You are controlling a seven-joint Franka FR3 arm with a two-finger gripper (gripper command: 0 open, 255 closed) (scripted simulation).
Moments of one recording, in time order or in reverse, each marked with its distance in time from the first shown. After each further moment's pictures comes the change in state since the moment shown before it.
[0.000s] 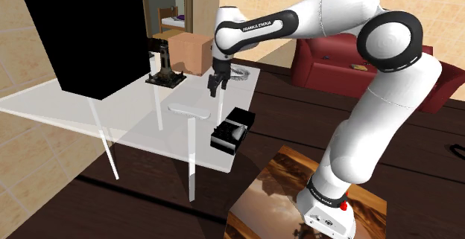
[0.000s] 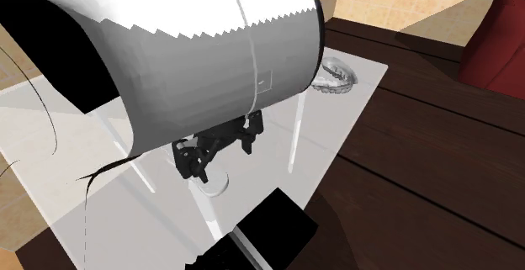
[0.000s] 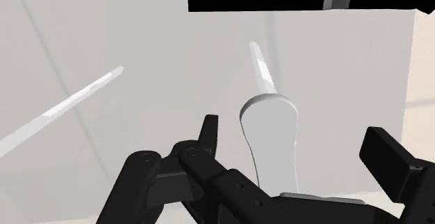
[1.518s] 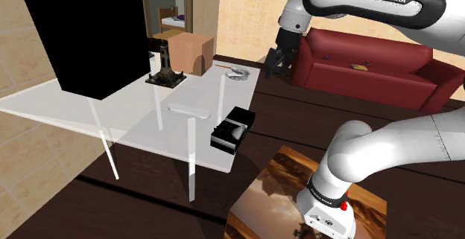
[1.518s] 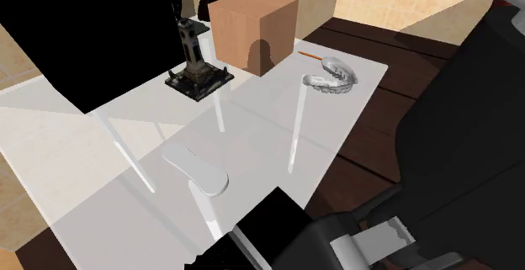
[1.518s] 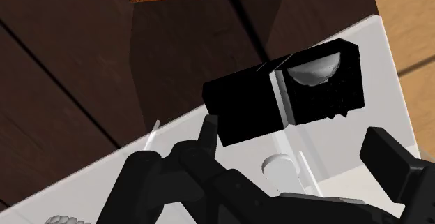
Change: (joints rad) arm -0.106 -0.741 0.005 -0.264 0.011 -0.432 0.256
